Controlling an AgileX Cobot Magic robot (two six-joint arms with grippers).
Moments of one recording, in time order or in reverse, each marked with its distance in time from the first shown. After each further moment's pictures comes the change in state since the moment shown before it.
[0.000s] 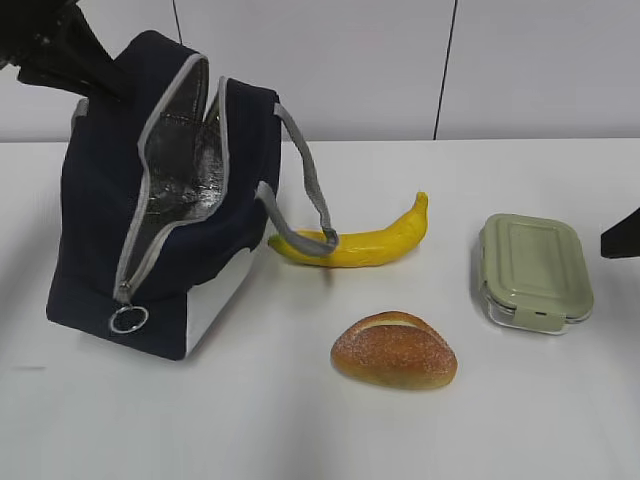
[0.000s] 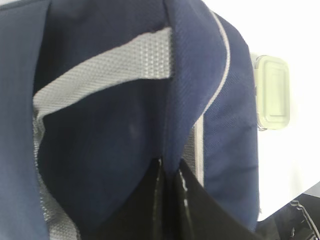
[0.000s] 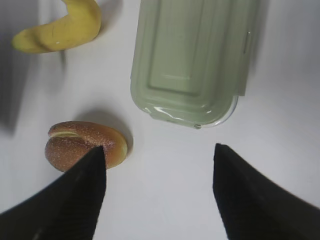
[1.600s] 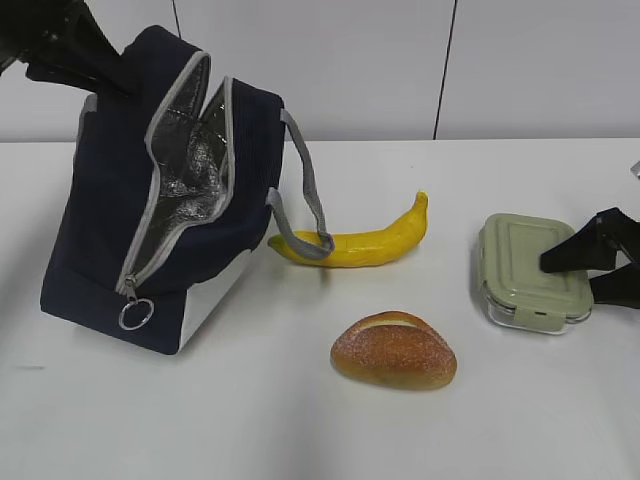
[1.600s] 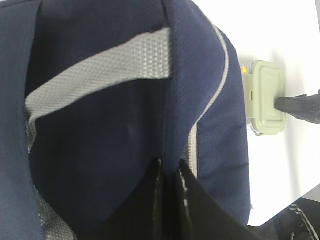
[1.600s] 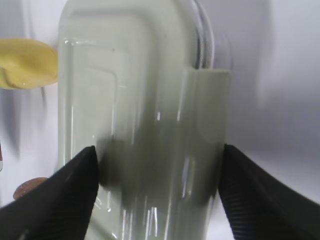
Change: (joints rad) left arm -0.011 0.000 0.000 -0.006 -0.024 0.000; right arm -0.075 0.602 -0.210 0.333 0.046 -0.417
